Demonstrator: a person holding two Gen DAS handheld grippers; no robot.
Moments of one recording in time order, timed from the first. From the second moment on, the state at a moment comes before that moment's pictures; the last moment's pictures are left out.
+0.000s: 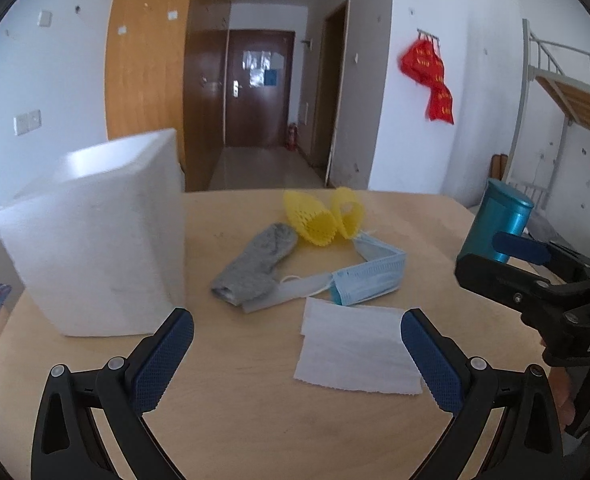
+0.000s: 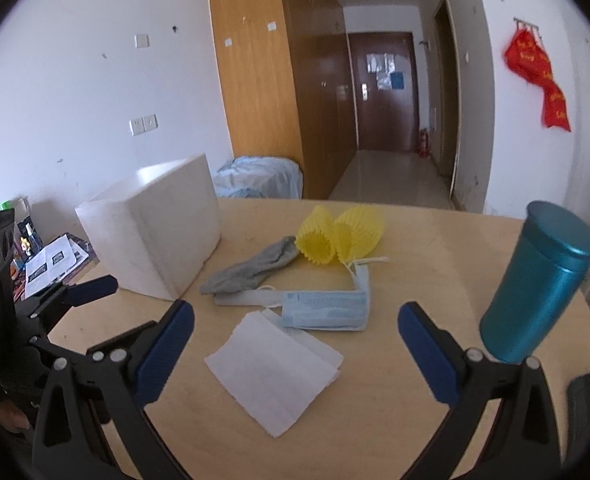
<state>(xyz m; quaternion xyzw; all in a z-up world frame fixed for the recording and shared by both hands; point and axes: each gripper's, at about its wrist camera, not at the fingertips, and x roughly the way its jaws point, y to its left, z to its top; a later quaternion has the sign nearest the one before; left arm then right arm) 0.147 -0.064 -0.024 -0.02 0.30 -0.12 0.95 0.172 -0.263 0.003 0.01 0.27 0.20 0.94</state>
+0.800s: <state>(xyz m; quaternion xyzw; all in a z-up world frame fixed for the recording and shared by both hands) 0.203 -0.089 -0.070 -0.02 0.40 -0.17 0.90 0.255 -0.271 -0.024 0.01 0.37 0.22 0.90</state>
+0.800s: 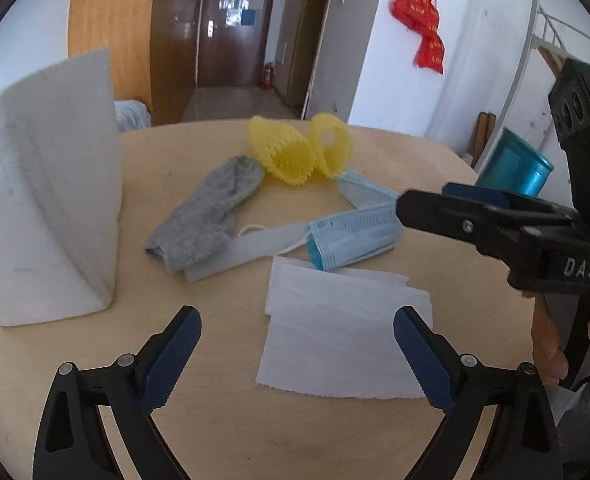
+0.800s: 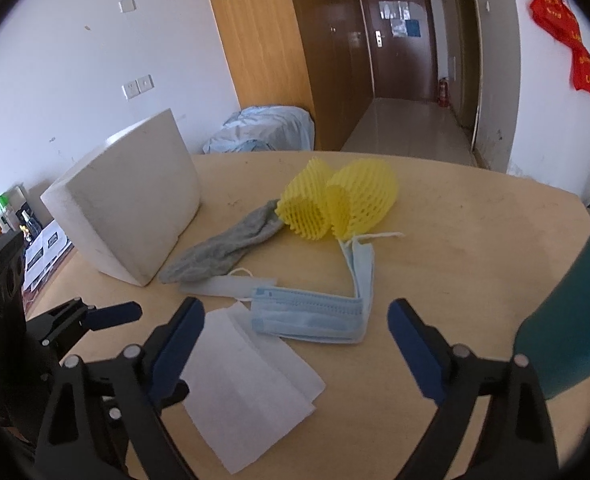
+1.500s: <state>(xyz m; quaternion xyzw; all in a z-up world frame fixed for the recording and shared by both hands) 0.218 -0.113 -0.092 0.00 0.46 -0.19 0.87 0.284 -0.270 -0.052 0.02 0.41 0.22 0.88</state>
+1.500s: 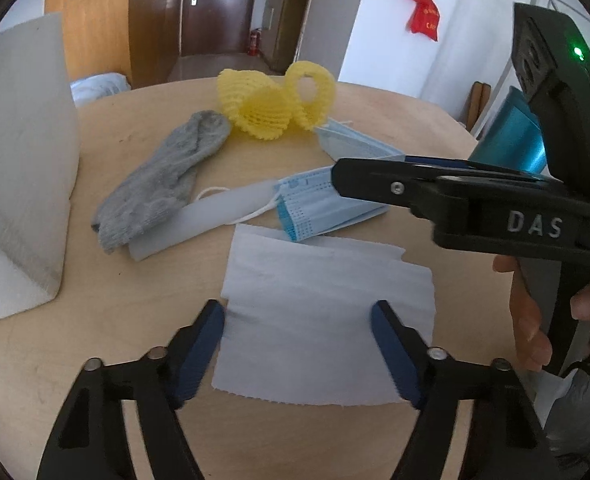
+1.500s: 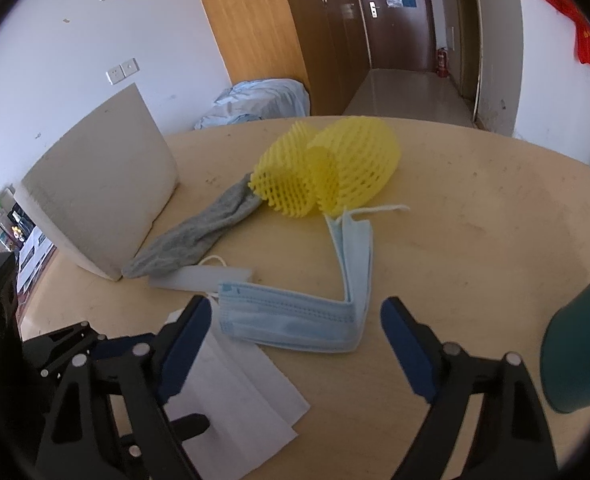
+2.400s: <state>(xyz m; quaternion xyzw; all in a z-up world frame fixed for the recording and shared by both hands) 0.202 -0.097 -0.080 -0.01 0.42 -0.21 0.88 0.293 -0.272 -0.064 0.03 0.42 0.22 0.88</state>
